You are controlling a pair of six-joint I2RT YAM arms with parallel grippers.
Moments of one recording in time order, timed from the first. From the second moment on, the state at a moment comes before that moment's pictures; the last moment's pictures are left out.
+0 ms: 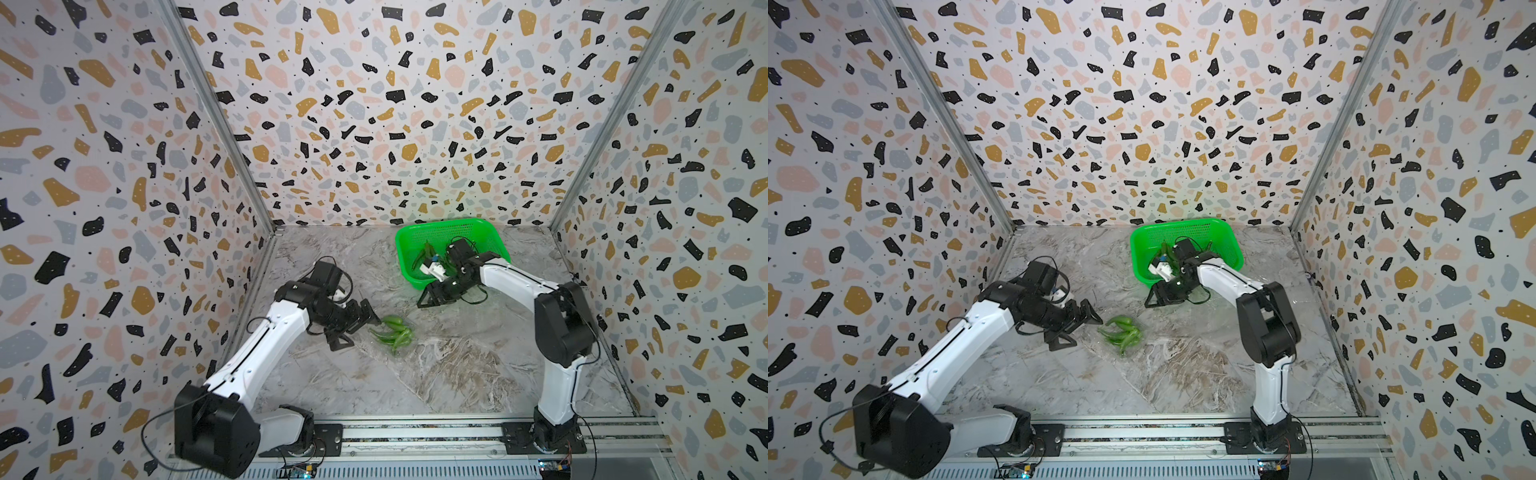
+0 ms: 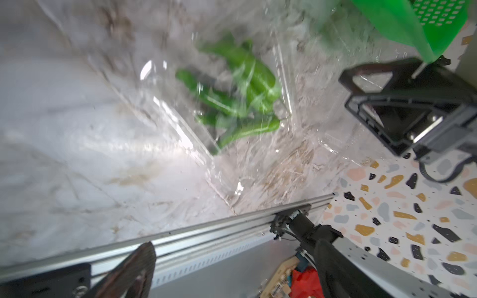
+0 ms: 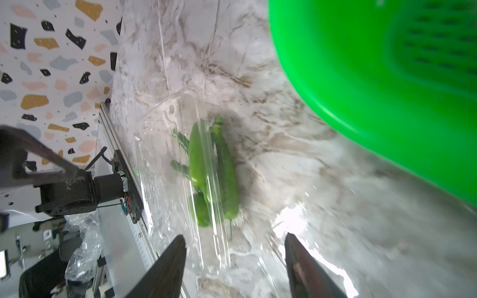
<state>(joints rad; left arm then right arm) -0.29 1.32 1.12 -1.08 0.53 -0.71 0.47 1.90 1.44 -0.76 -0.73 0.03</state>
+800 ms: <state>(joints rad) -0.30 1.44 0.98 -0.88 0.58 -0.85 0.64 2.01 1.44 -0.68 -0.63 0.06</state>
